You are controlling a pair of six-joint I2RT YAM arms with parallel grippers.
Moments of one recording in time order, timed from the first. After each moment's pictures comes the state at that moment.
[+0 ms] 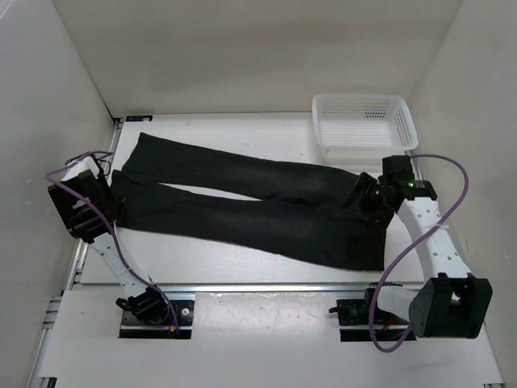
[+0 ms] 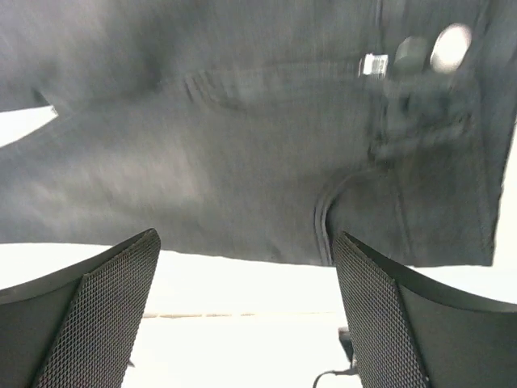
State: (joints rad) left arm 0.51 2.09 1.51 -1.09 -0.16 -0.63; right arm 0.04 1.18 1.00 -0.92 -0.15 0.54
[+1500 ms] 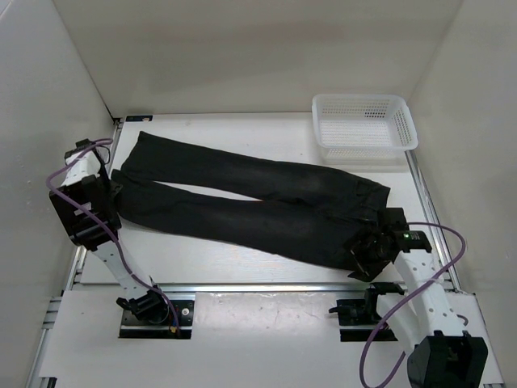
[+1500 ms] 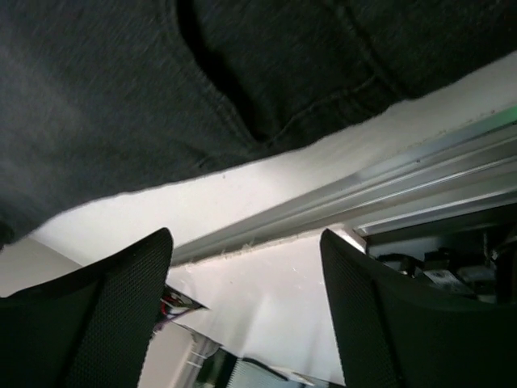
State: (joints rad) left arm 0.47 1.97 1.51 -0.99 -0.22 -0.61; right arm 0.03 0.78 0.55 -1.08 -0.31 0.91
